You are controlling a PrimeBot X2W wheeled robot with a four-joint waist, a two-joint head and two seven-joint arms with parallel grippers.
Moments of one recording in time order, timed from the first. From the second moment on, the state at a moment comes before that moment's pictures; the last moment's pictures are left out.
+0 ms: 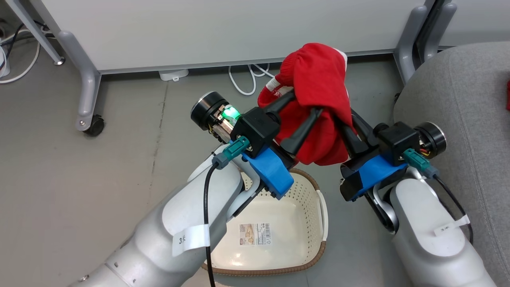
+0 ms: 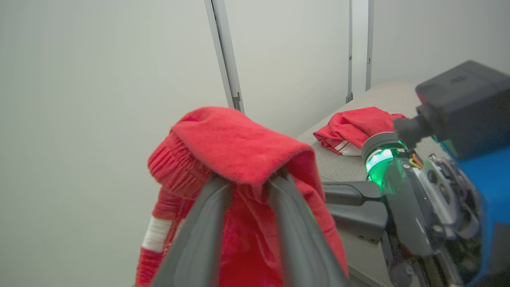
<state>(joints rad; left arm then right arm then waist) -0.81 0.09 -0.87 0.51 -0.45 -0.13 -0.26 -0.57 -0.12 0.30 0.49 0.06 0.13 -0.26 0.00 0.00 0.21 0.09</state>
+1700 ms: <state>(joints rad) -0.70 0.12 -0.90 0.45 -0.36 -0.13 -0.26 -0.28 -0.07 -0.12 0.14 0.10 0.13 -0.26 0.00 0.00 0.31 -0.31</state>
